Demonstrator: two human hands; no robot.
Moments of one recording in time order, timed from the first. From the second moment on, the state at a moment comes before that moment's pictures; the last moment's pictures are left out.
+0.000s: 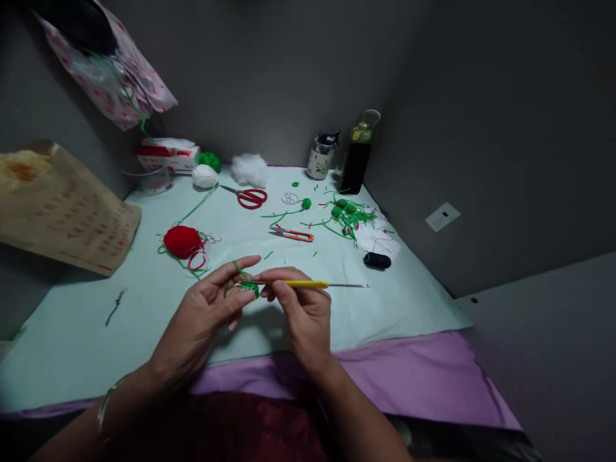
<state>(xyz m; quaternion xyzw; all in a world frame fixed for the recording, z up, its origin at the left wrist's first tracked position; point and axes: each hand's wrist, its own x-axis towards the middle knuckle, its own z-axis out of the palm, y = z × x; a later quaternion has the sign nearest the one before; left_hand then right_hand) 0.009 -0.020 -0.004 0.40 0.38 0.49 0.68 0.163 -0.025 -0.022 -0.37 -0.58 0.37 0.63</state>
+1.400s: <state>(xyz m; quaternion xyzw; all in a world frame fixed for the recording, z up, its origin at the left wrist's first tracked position) 0.008 -0.014 0.005 0.28 0.33 0.50 0.75 0.166 -0.020 -0.015 -0.36 -0.54 0.36 0.67</state>
